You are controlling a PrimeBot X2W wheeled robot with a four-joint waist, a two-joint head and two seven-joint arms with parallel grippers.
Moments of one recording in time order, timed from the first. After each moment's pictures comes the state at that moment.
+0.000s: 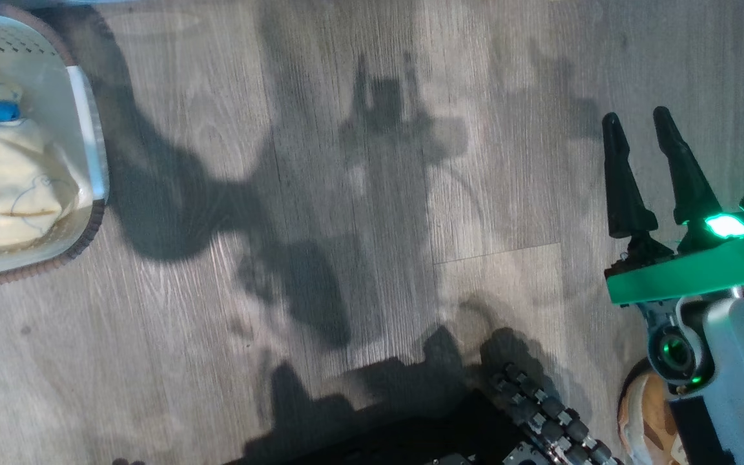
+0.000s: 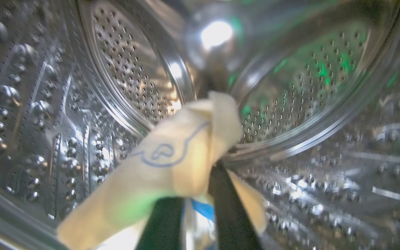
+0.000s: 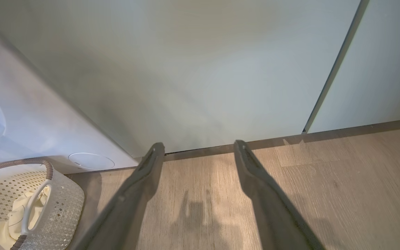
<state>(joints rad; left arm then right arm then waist) -1.70 0.58 -0.18 1.05 -0.36 -0.08 -0.22 -0.40 -0.08 0.25 0.12 0.48 0.13 -0.26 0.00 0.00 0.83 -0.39</state>
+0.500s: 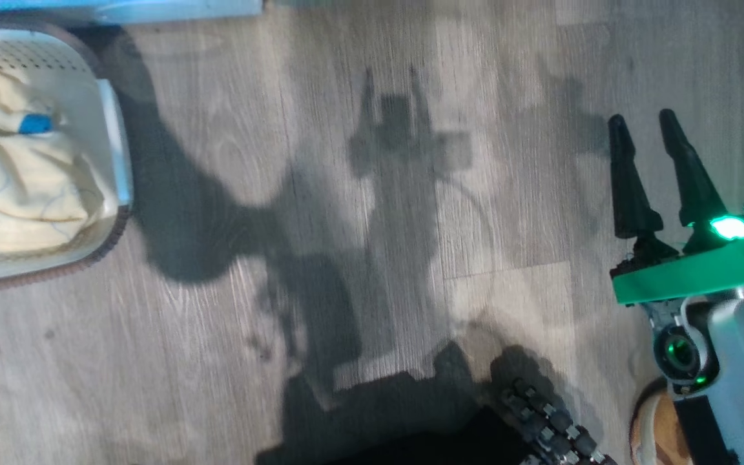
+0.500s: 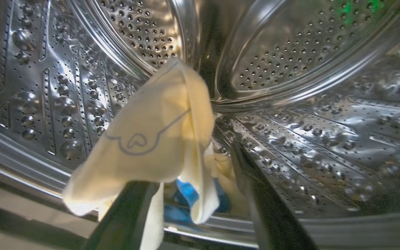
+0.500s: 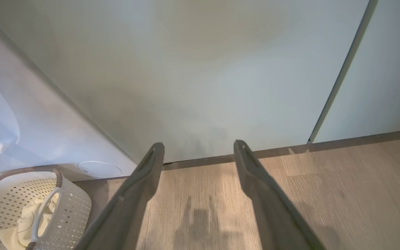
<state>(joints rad) -1.73 0.54 -0.22 1.25 -0.42 -0.12 -0.04 -0.40 -0.09 0.24 0.13 0.48 0.13 -0.26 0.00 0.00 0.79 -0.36</state>
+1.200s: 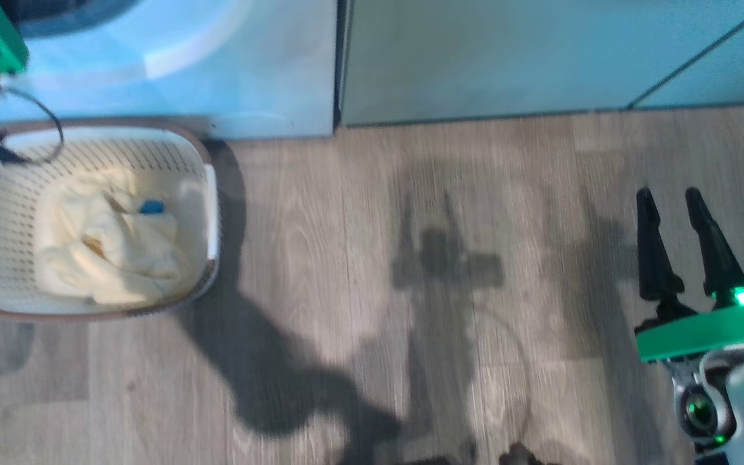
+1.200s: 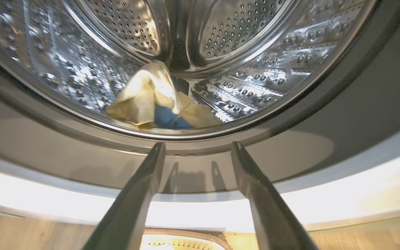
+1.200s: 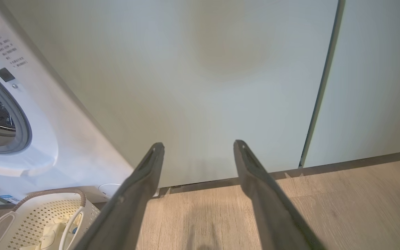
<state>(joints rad) -1.20 0.50 -0.45 1.02 -0.73 -0.13 -0.02 -0.24 -0.12 0.17 0.15 0.46 0.13 -0.26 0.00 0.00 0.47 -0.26</state>
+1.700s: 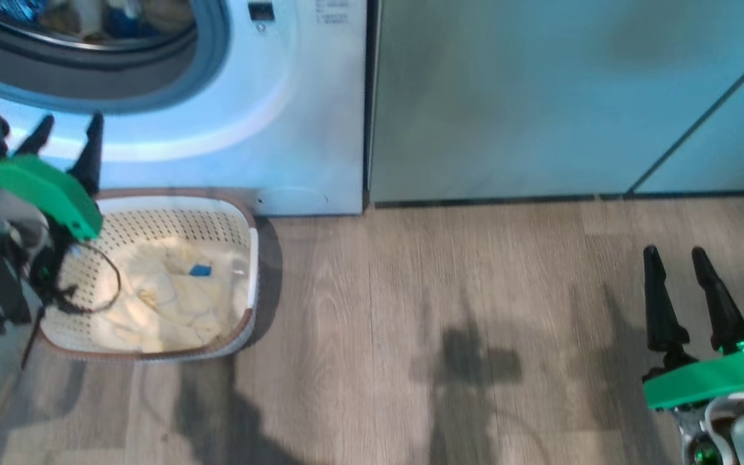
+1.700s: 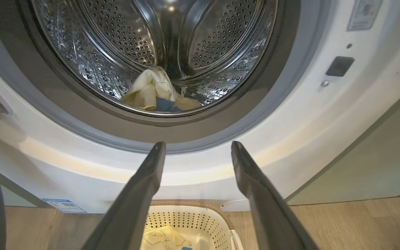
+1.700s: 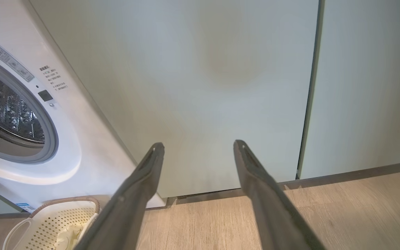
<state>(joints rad) -0.83 0.51 -0.53 0.89 -0.81 -0.13 -0.24 -0.13 -0.14 0.15 0.16 0.45 0.13 -0.26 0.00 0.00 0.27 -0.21</state>
